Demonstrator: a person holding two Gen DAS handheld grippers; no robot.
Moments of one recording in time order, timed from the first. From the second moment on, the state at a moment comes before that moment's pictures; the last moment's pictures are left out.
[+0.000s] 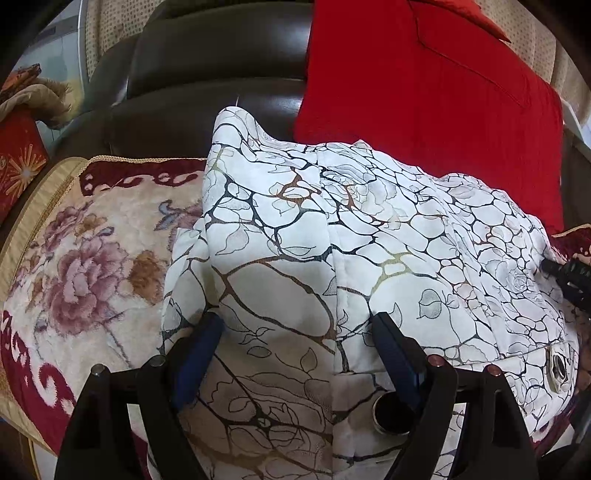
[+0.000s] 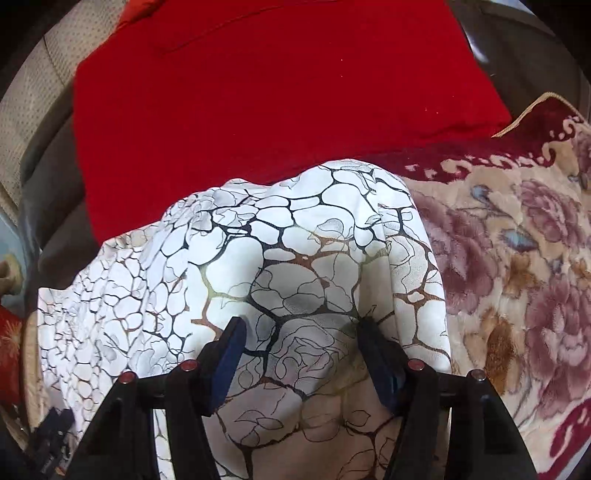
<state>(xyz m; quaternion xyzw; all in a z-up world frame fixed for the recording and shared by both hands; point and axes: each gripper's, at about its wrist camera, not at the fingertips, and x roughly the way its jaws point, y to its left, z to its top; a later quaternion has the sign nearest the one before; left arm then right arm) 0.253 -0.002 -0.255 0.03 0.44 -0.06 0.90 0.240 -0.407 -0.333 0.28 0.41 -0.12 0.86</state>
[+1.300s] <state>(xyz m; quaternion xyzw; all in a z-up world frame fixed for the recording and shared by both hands) 0.222 0.017 -0.215 0.07 0.35 0.01 0.93 0.170 -0.402 -0.314 0.27 0.35 -0.10 0.89</state>
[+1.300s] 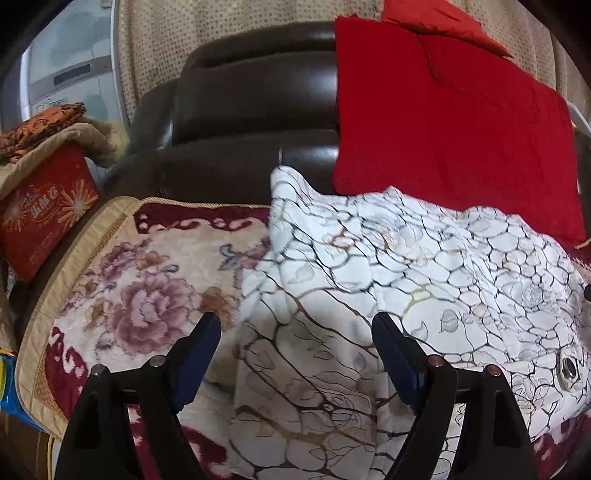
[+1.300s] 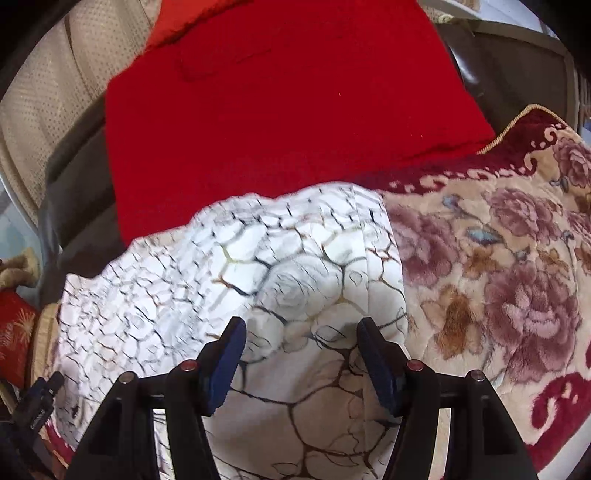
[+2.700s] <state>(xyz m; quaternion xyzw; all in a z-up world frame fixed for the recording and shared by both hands) 0.208 0.075 -0.179 0.03 0.30 0.11 0.95 0.184 -0.377 -0.307 0.28 0.34 -0.07 0.89</state>
